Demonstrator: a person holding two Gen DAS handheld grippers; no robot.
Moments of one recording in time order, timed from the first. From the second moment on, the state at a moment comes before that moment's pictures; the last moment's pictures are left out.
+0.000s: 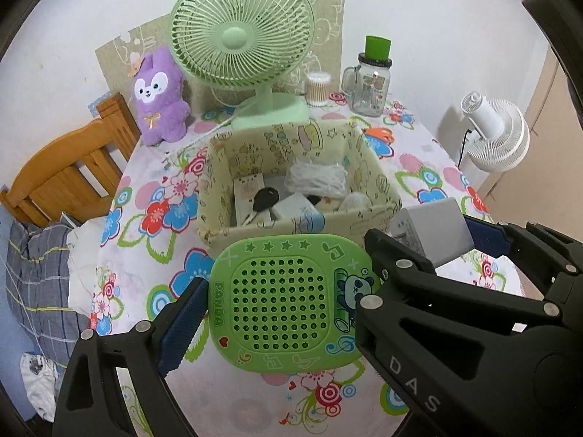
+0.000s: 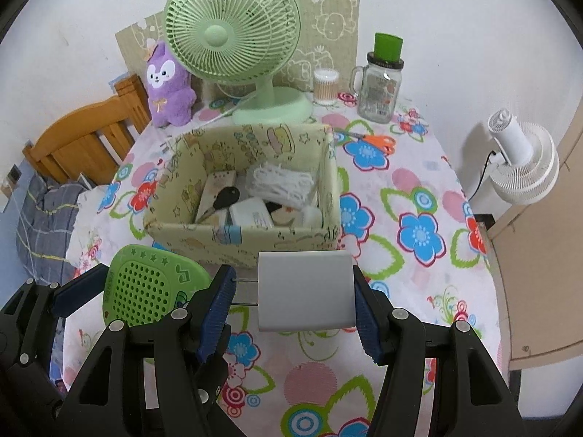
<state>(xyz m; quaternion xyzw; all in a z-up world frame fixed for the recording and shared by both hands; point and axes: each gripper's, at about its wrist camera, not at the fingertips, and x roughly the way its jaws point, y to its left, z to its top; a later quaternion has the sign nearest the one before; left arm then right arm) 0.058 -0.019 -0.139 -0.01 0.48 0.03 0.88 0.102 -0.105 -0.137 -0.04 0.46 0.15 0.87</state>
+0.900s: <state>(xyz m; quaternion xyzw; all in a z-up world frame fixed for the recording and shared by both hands) 0.109 0.002 -0.126 -0.03 0.47 0.05 0.88 0.159 -0.082 -0.119 -0.07 0.45 0.17 0.88</state>
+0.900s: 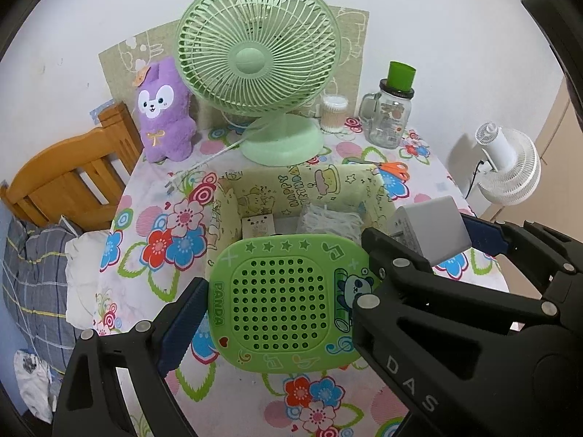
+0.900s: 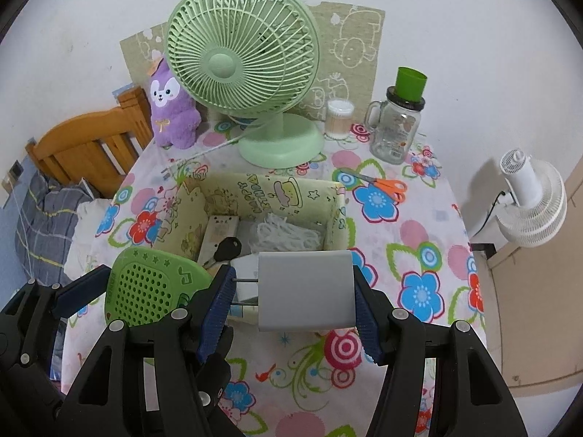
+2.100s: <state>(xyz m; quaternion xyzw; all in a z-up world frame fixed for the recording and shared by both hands) 0.177 0.057 -0.169 -0.05 0.51 0.10 0.85 0.247 -0.010 -0.166 -0.10 0.46 0.27 0.84</state>
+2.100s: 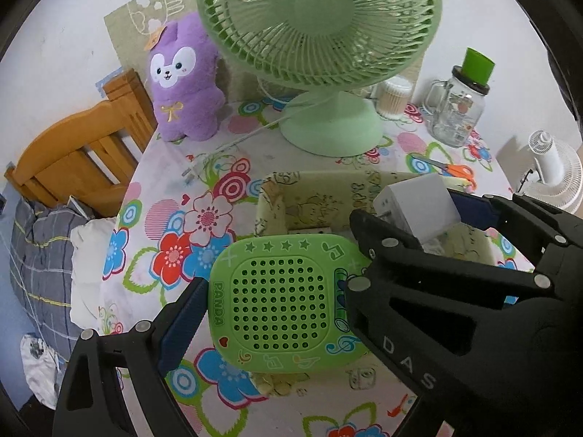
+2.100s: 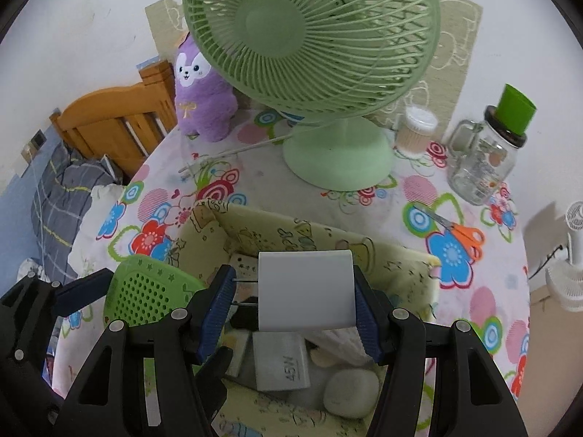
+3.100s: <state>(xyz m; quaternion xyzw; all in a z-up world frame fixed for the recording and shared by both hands) 0.192 0.028 -0.172 -0.04 0.51 0.05 0.86 0.239 -0.083 -0.156 -0.06 0.46 0.17 0.87</state>
